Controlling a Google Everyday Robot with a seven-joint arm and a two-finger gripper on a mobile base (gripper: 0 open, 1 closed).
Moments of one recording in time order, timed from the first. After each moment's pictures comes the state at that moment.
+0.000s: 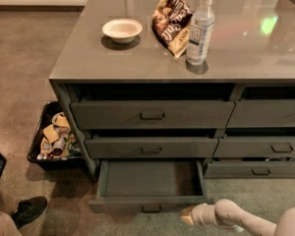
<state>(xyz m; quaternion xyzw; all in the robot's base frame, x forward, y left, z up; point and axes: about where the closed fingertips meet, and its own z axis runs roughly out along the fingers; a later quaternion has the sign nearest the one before) 0.476 -0.186 0.143 -0.41 0.84 0.23 0.27</state>
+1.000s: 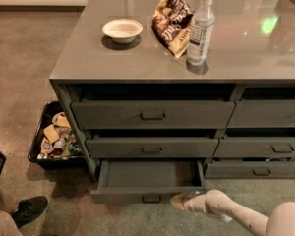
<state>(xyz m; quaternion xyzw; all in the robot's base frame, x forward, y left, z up) 0.546 -0.150 0.164 -0.37 0.84 0.22 0.33</state>
